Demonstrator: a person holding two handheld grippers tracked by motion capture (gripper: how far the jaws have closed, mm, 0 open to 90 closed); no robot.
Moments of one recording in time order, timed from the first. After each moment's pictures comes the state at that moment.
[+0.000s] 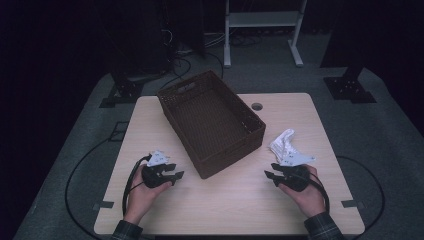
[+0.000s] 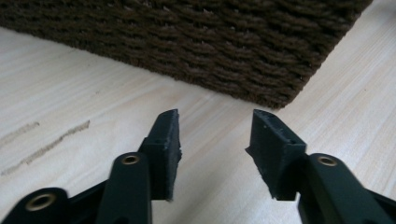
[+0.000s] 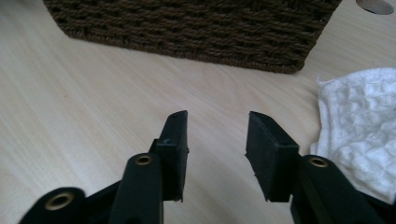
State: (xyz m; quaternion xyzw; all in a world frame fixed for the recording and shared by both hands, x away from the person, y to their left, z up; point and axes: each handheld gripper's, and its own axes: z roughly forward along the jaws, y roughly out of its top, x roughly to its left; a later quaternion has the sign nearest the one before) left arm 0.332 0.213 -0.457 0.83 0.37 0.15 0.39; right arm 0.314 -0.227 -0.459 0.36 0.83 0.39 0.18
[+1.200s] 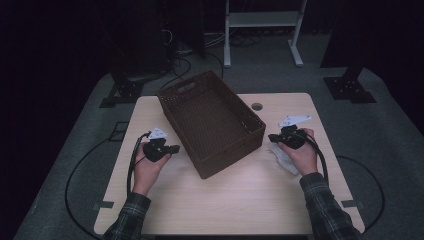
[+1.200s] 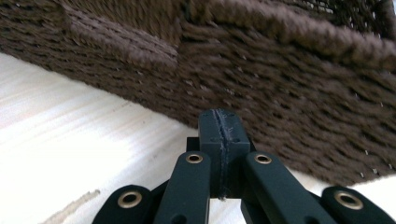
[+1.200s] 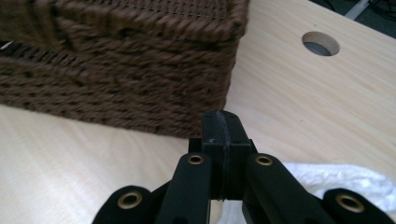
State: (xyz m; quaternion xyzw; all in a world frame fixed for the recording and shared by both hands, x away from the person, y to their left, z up) left arm 0.400 0.215 -0.437 0.81 0.40 0.14 0.40; right arm 0.421 -0.240 -0.427 0.37 0.83 0.37 0.18
